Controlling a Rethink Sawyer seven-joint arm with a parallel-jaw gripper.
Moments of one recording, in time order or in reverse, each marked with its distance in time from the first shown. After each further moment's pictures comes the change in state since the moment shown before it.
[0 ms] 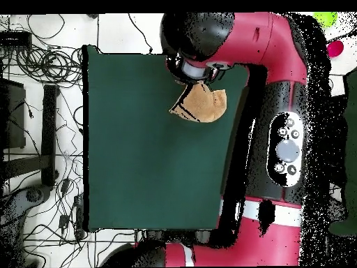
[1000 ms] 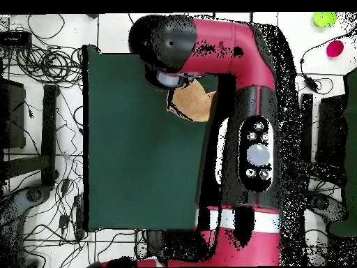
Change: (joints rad) arm 0.073 -0.049 -0.026 0.123 0.010 -0.158 0.000
